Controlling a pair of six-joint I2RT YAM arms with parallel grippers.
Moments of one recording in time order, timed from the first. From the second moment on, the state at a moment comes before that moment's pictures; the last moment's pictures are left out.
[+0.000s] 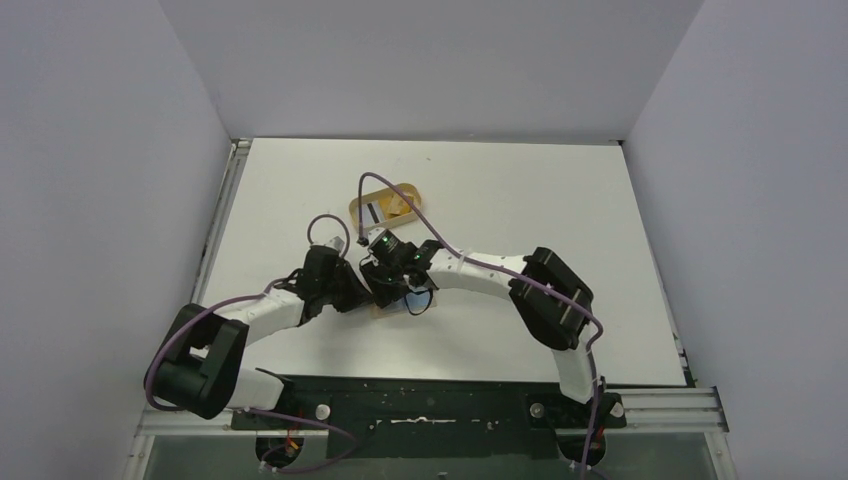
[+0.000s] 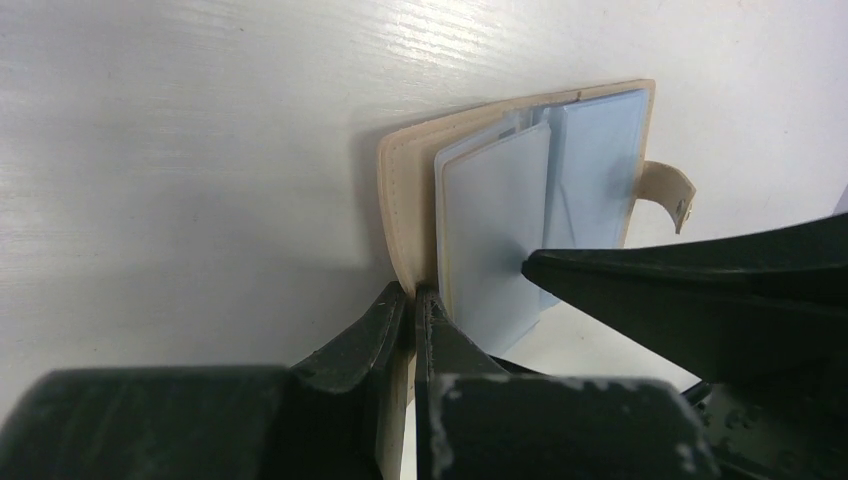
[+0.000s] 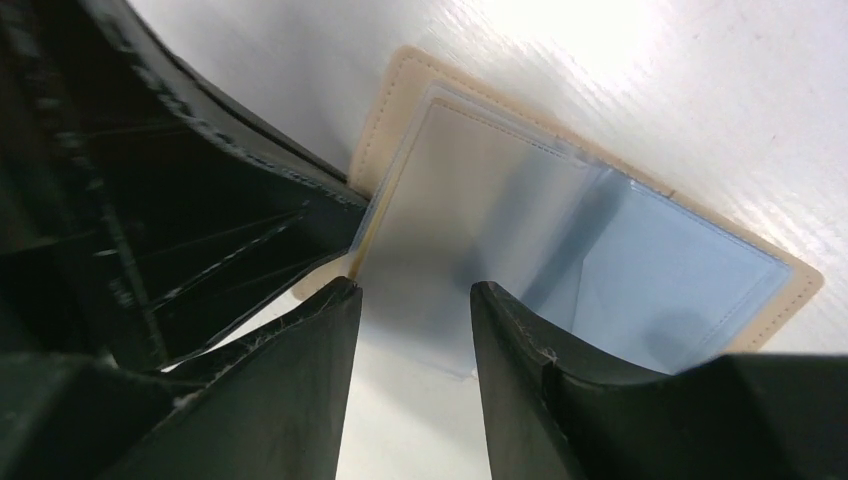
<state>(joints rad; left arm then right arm) -0.40 1.37 0.46 0.04 0.22 -0.83 0.98 1.99 1.43 -0.43 -0.04 0.34</state>
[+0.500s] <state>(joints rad) -0.40 1.37 0.45 0.06 0.22 -0.83 1.01 2.02 1.40 -0.42 0.11 0.32</state>
